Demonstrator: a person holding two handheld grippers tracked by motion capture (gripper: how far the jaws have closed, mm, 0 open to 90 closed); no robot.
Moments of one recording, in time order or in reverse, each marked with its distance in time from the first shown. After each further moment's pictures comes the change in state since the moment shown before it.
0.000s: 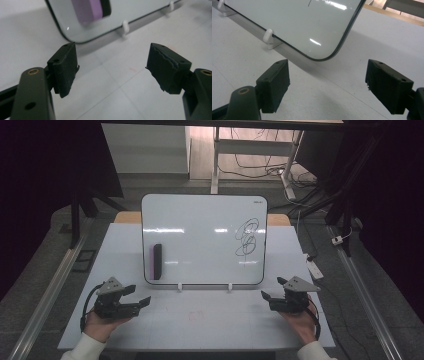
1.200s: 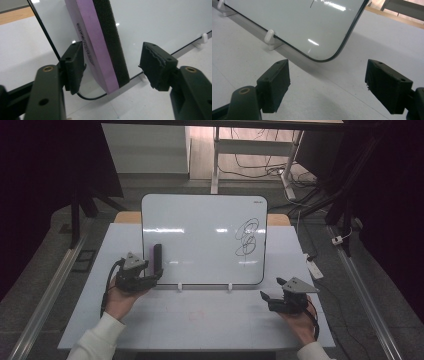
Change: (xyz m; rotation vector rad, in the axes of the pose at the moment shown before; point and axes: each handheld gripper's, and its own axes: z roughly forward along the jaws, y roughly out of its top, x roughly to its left) left arm -0.003 0.060 0.046 -0.023 0.187 0.040; right arm 0.005 0.001 -0.001 -0.004 -0.015 -0.012
